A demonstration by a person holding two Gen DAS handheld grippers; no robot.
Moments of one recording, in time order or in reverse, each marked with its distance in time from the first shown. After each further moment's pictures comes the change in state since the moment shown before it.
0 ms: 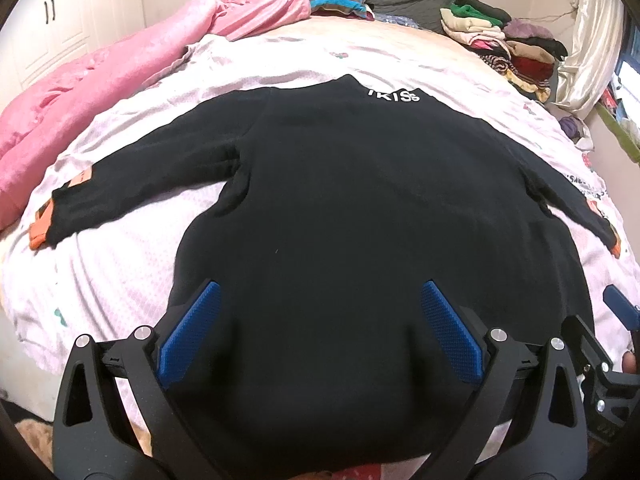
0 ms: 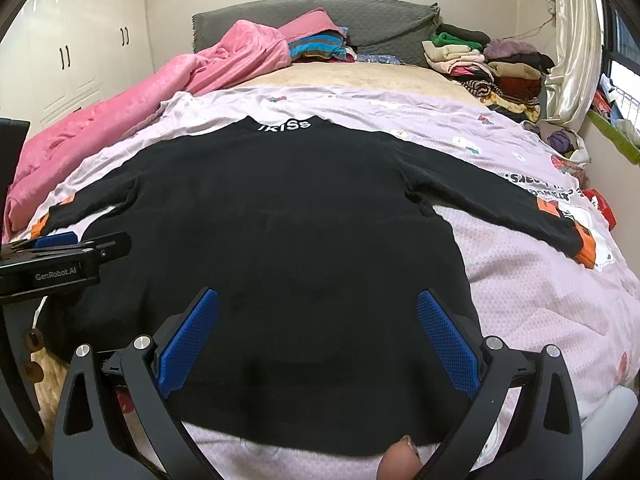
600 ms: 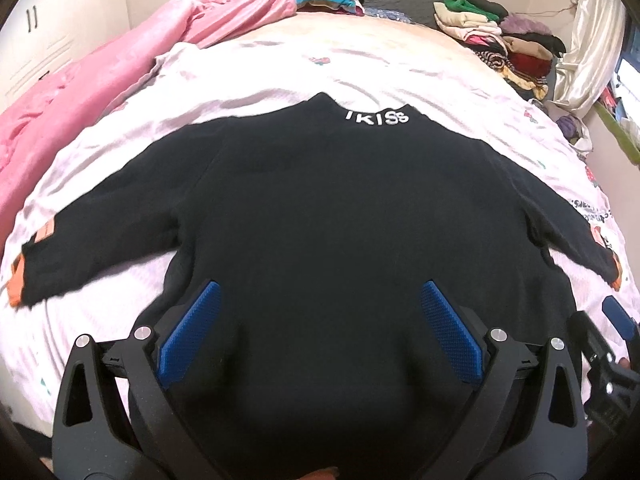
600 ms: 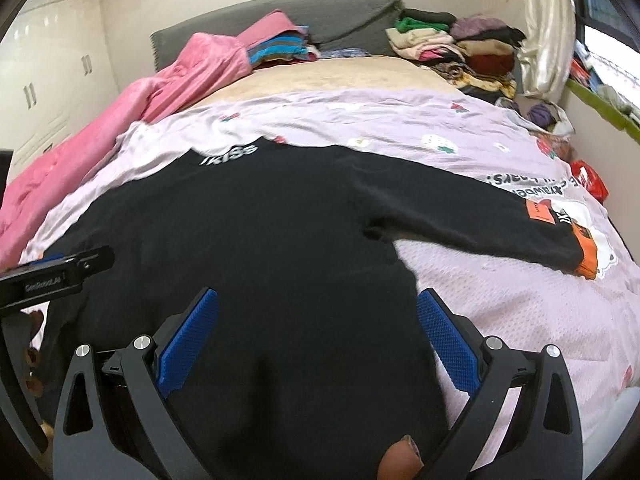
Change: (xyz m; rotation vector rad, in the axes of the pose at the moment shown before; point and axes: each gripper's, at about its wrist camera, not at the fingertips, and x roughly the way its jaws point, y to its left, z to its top) left arm 0.041 -0.032 0.068 0.025 0.027 -0.021; right arm 0.044 -0.062 0.051 0.142 0.006 -0.044
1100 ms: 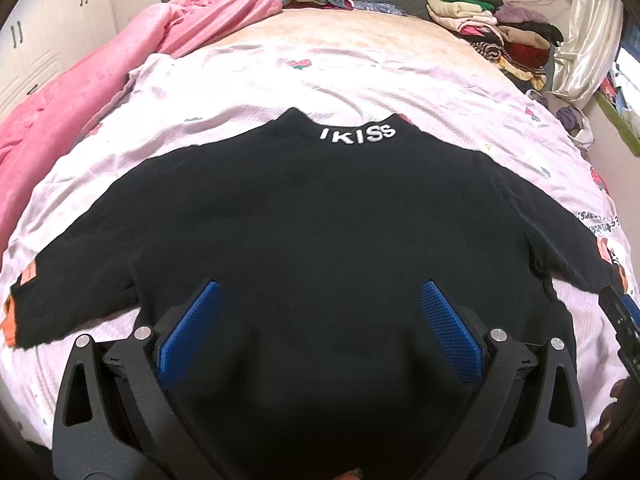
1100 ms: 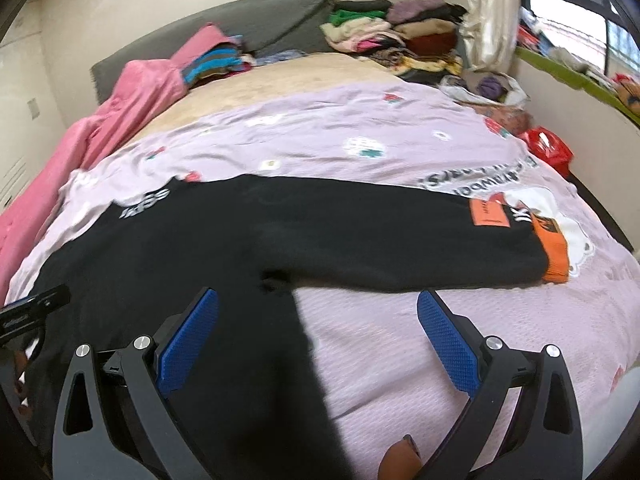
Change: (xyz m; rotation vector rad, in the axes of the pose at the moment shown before) left arm 0.030 -0.027 0.041 0.035 0.022 -0.002; right arm 0.027 -0.081 0.034 0.171 -0.003 -0.130
